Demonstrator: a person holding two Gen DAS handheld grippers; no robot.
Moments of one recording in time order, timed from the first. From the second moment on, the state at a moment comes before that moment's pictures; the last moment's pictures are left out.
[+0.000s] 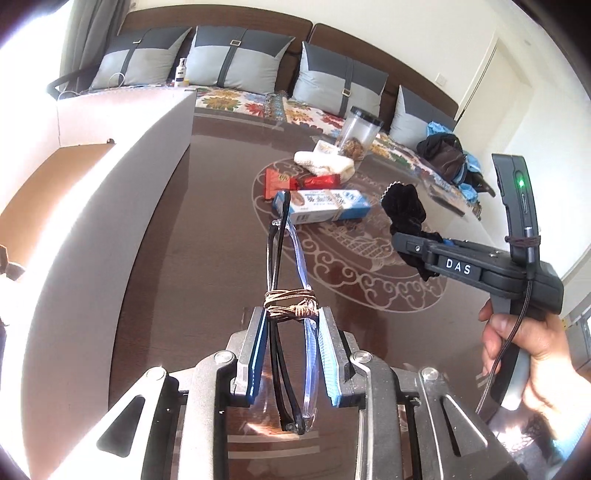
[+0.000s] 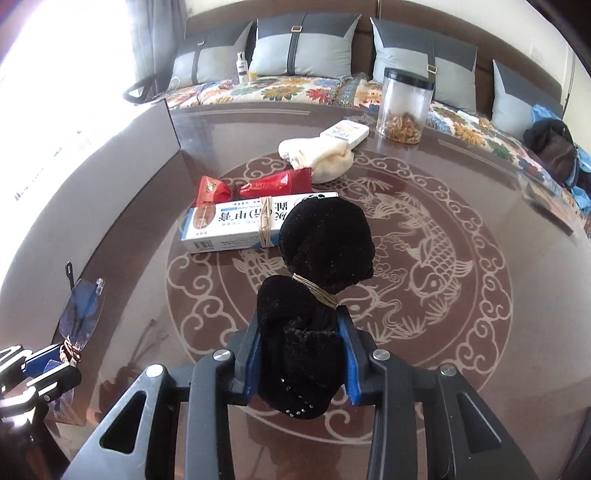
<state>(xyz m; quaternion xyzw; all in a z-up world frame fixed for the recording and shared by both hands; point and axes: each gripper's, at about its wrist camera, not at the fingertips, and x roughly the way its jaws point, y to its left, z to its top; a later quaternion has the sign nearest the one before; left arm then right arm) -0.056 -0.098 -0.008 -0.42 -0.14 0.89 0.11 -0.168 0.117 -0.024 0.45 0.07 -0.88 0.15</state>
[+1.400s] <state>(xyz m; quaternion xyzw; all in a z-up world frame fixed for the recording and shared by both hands) -0.001 -0.180 0.079 -0.34 -0.11 0.93 -0.02 -0.109 0.108 0.006 0.37 0.10 -0.91 0.14</state>
